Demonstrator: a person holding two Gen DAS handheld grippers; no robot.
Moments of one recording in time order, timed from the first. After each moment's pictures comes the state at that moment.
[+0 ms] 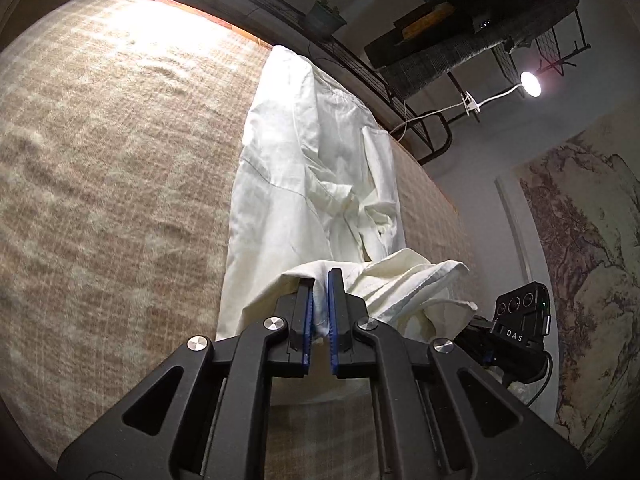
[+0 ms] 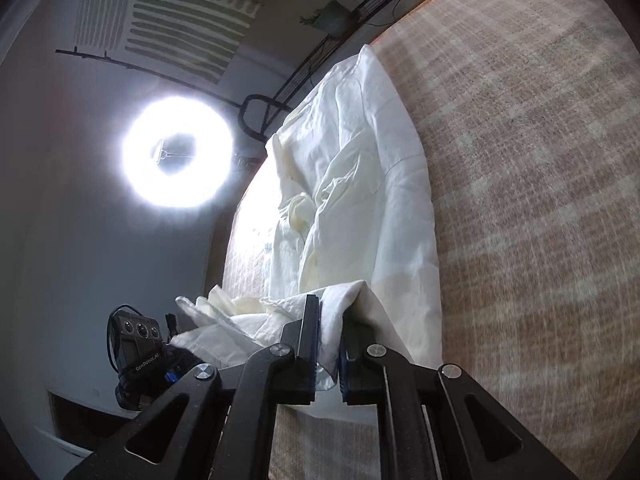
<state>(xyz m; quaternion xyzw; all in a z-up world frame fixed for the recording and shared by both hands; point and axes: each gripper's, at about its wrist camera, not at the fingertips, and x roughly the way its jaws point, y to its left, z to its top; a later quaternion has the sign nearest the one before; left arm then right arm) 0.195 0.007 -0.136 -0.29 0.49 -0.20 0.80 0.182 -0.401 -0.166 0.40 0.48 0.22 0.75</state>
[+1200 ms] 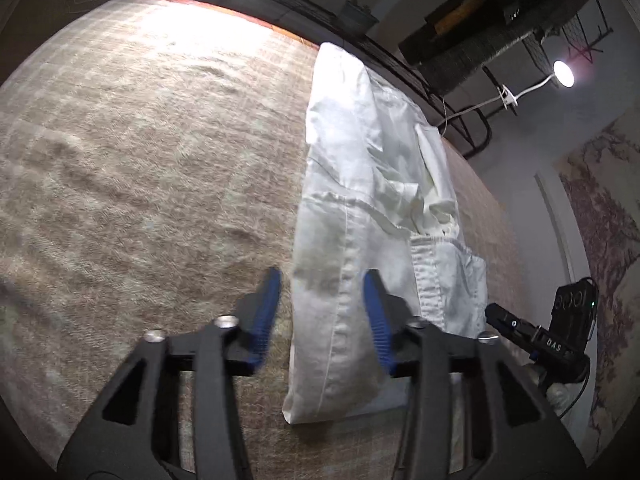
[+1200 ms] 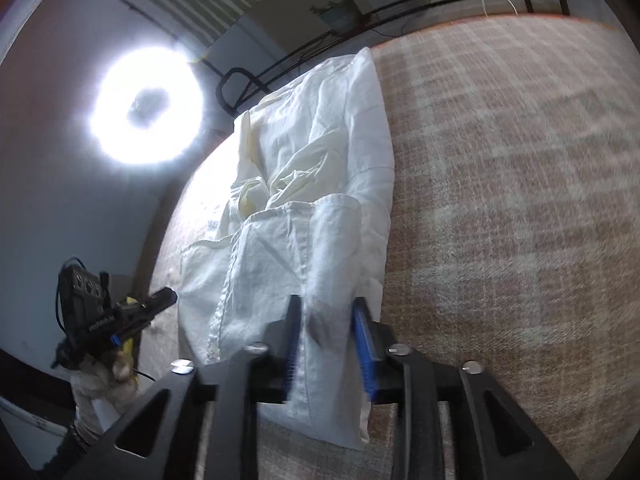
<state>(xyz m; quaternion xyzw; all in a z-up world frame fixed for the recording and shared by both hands) 0.196 0.023 -0.160 -0.25 0.50 -0.14 0.82 0.181 -0.396 -0.159 0.24 0.50 0.18 0.81</state>
